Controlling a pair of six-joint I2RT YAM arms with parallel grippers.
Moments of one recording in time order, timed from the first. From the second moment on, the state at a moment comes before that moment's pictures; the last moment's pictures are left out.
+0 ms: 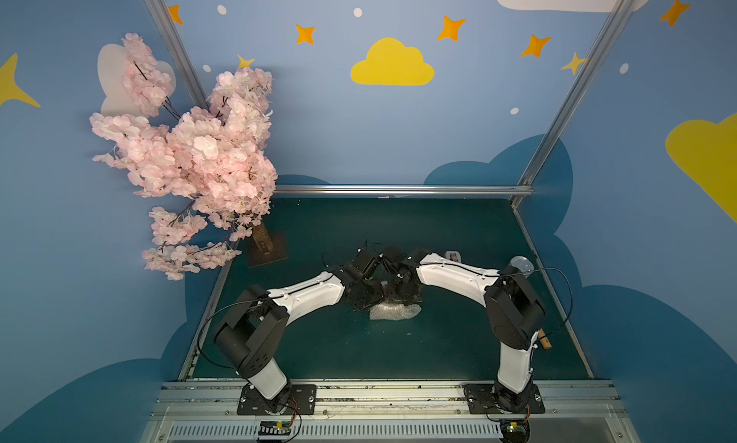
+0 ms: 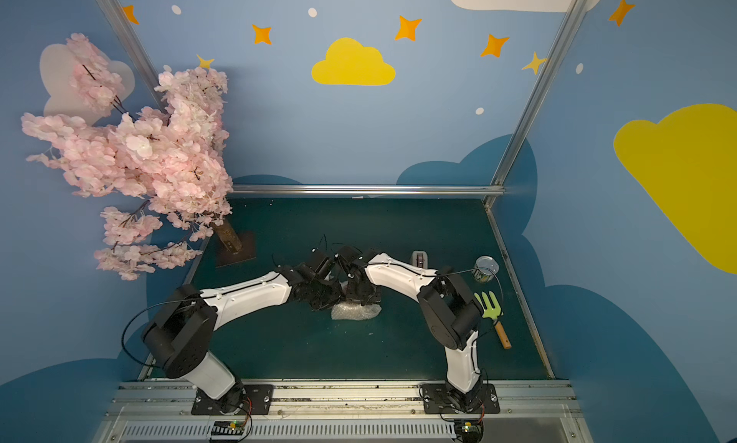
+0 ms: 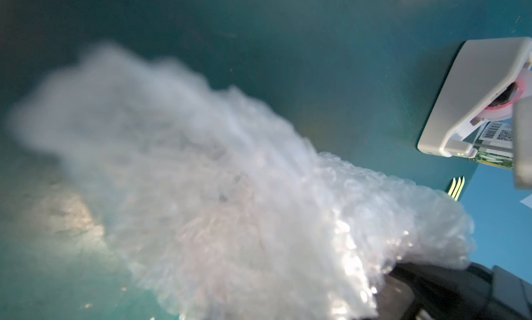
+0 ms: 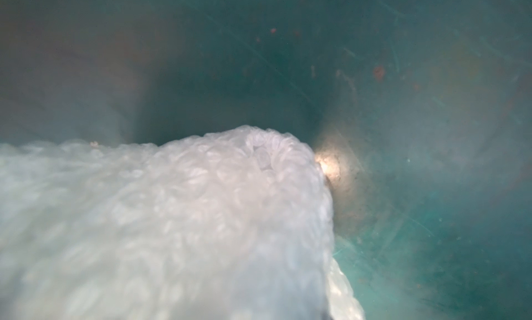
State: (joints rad) left arm -0.70 1.66 1.00 -0.45 0.25 -1.04; right arm 0.86 1.92 1.39 -0.92 -0.01 0.88
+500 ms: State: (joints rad) left arm -0.69 1.74 1.11 -0.59 0.23 -0.98; right arm 0.82 1.85 1.35 -0.85 -0.13 0.79
